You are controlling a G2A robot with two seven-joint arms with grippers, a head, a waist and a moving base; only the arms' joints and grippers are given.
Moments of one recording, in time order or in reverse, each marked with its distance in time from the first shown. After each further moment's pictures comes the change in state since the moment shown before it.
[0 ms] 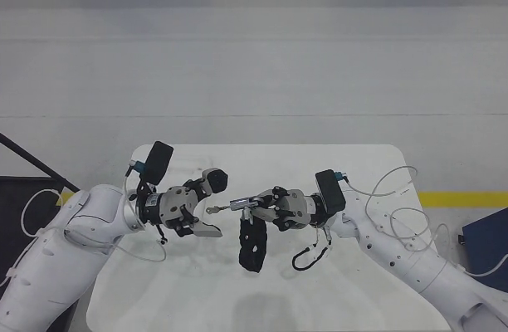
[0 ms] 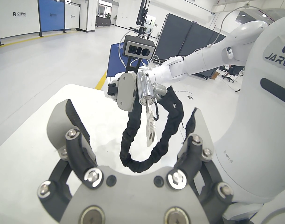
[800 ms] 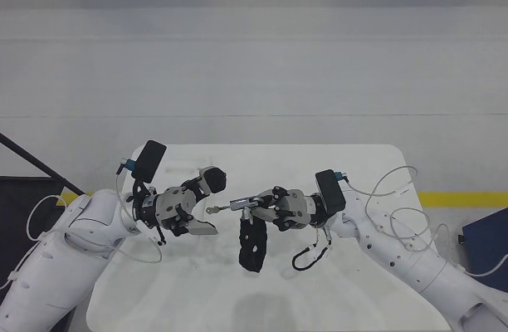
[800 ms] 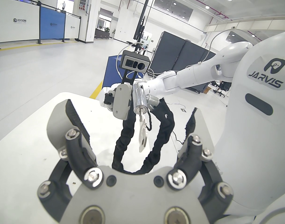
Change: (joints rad) left arm 0.028 -0.002 -0.003 -0.009 -0.067 0.008 0.034; right arm 0.000 0.000 0.000 0.000 0.000 0.000 0.000
